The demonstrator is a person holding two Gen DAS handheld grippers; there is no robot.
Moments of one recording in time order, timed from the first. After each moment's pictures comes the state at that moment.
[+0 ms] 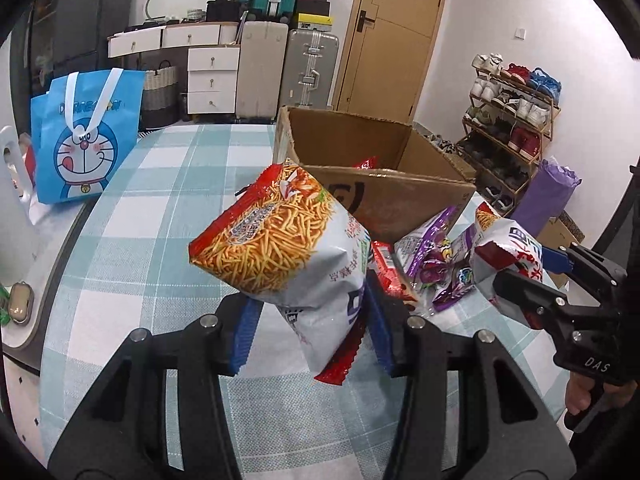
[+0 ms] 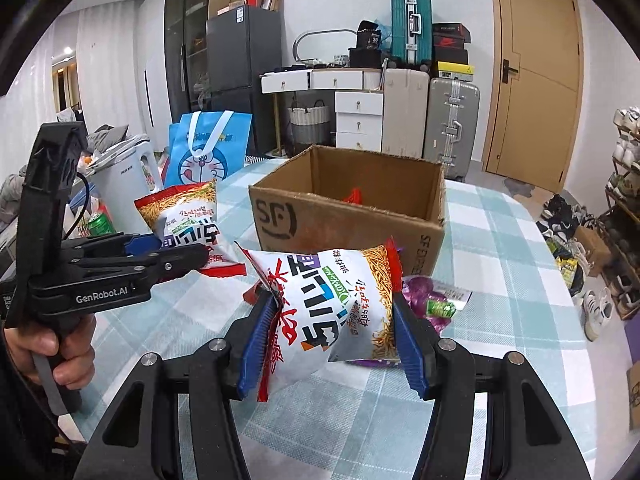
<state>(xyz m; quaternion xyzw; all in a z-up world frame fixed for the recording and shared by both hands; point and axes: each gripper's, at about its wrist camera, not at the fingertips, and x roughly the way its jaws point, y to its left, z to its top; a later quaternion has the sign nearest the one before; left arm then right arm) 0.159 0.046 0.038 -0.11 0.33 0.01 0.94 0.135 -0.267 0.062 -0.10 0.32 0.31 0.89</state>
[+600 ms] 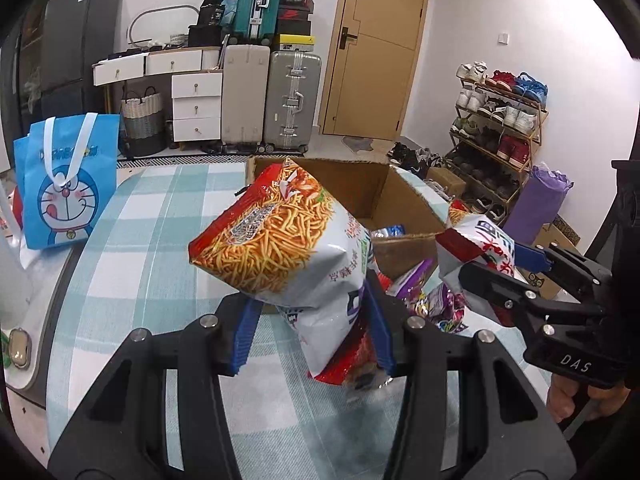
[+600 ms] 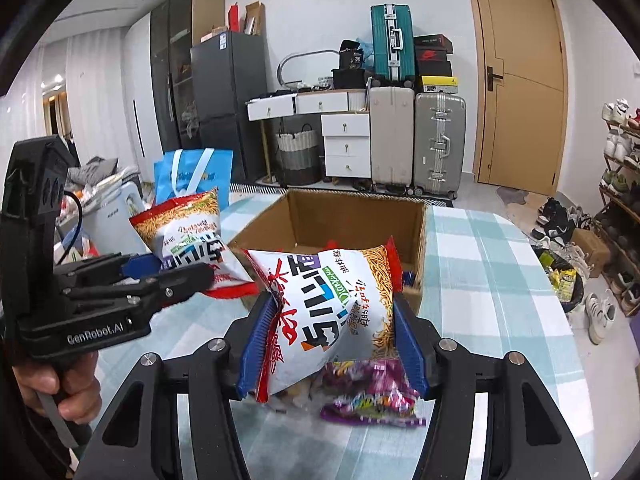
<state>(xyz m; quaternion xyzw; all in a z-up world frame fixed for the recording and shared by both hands) 0.196 0.015 0.088 -0.08 0.29 -0.01 0.95 0.185 -0.263 0.087 -0.05 0.30 0.30 0.91</state>
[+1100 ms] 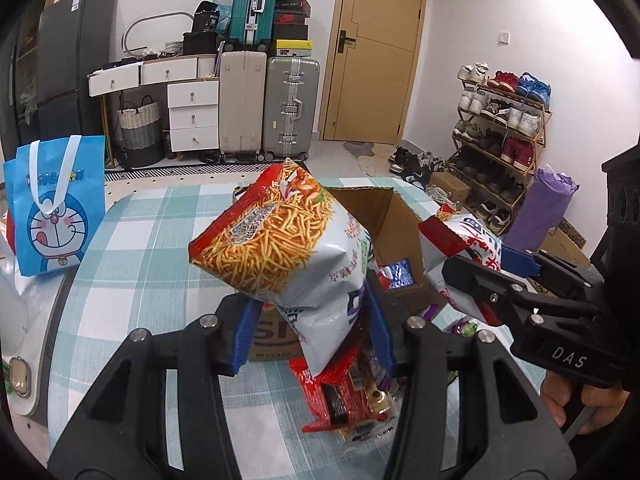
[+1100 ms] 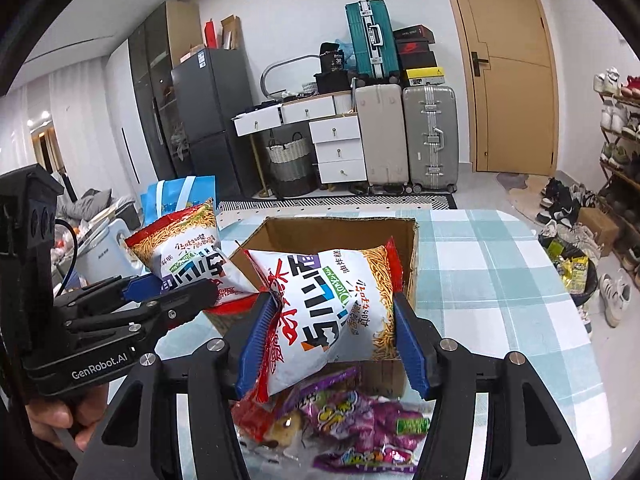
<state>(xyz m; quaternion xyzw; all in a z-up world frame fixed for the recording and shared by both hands) 0.255 0.005 0.107 -0.07 0.29 0.00 0.95 0.244 -0.258 0.089 0.00 0.31 0.29 0.91</state>
